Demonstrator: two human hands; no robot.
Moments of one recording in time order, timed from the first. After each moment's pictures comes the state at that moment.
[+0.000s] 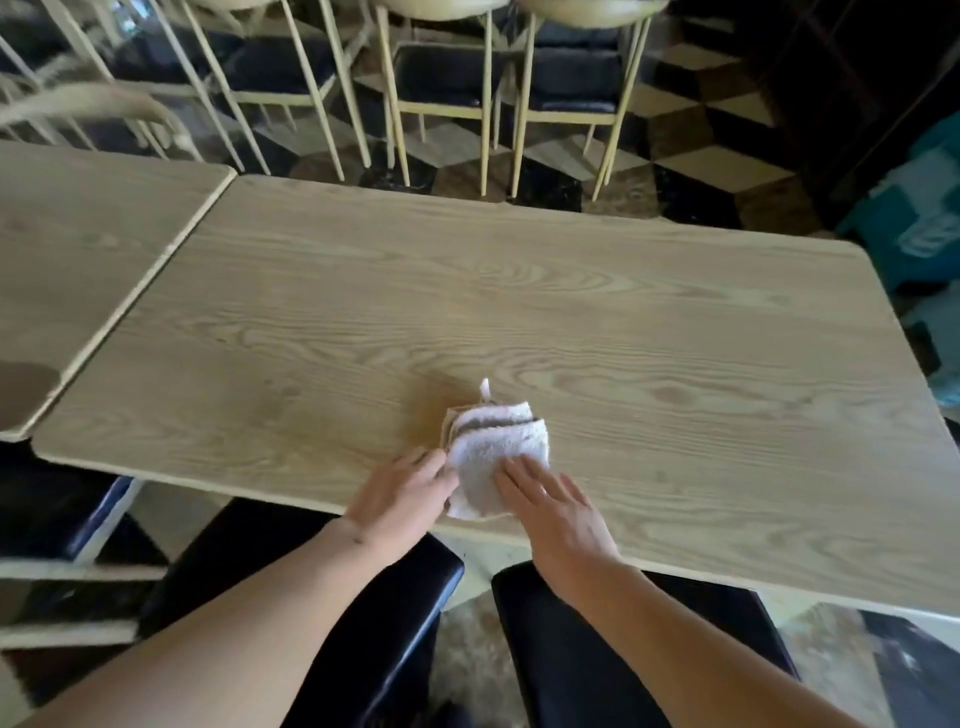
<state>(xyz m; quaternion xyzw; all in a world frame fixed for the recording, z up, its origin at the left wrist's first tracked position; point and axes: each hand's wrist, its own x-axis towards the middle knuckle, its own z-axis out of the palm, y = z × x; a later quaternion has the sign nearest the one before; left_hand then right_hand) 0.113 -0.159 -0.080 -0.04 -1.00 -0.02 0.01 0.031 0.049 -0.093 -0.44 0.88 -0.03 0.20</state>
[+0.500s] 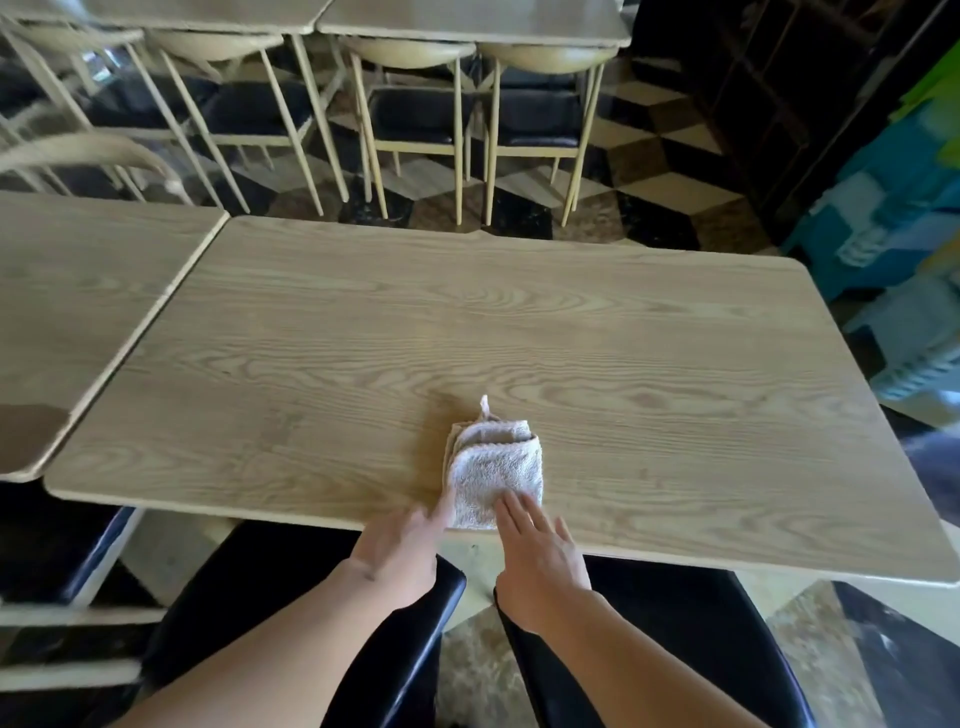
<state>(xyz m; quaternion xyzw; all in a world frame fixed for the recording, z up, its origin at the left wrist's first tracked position) 0.148 -0.147 -0.081 0.07 -0.98 -0.04 -0.19 0.086 0.027 -0.064 -0.30 0.91 0.00 0.30</state>
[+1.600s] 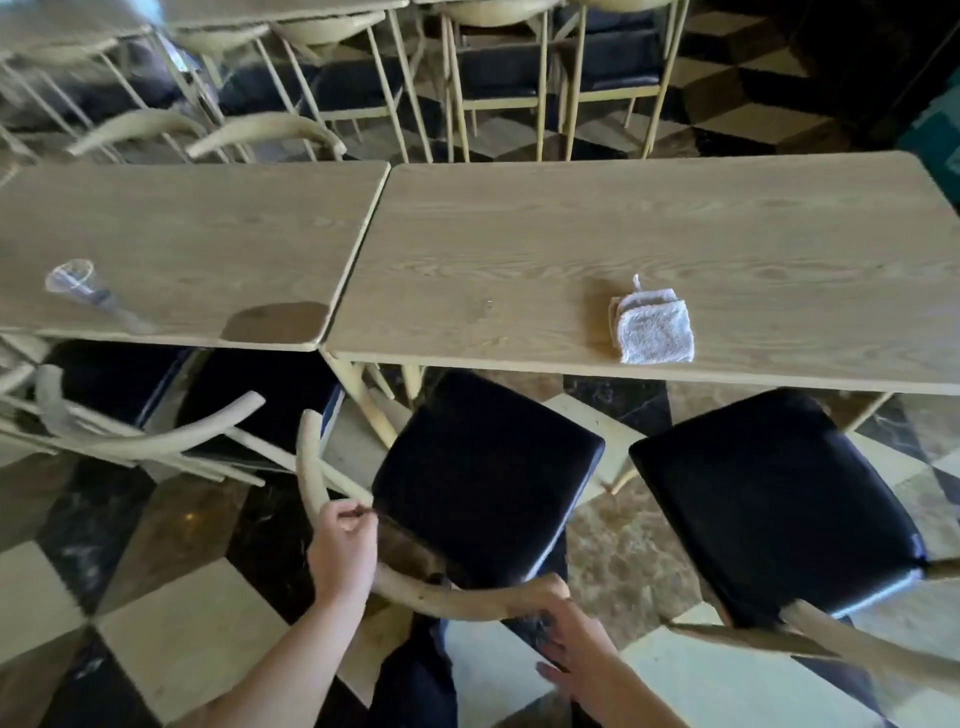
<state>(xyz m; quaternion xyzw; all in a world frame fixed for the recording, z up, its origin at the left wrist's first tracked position) 0.536 -0.284 -0.023 0.56 -0.70 -0.42 0.11 0.473 -0.032 -0.080 0.36 0.60 -0.48 0.53</state>
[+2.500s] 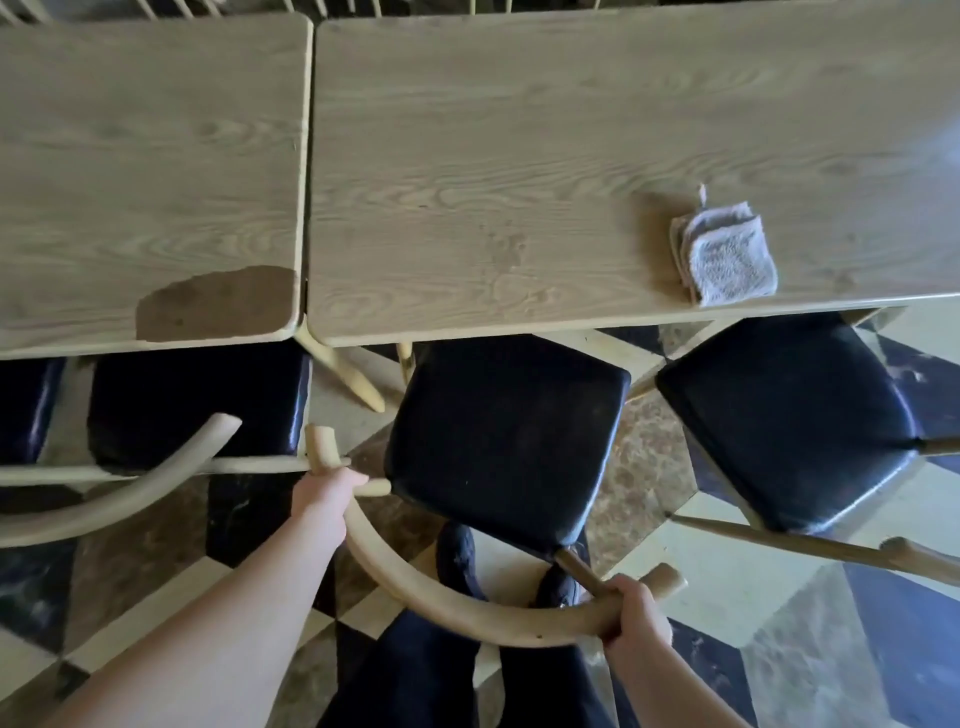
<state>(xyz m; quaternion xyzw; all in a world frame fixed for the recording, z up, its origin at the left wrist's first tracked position) 0.466 -0.518 -0.138 0.69 -0.51 -0.50 -0.14 0.490 -0.149 -0.139 0.68 0.51 -0.48 0.22</state>
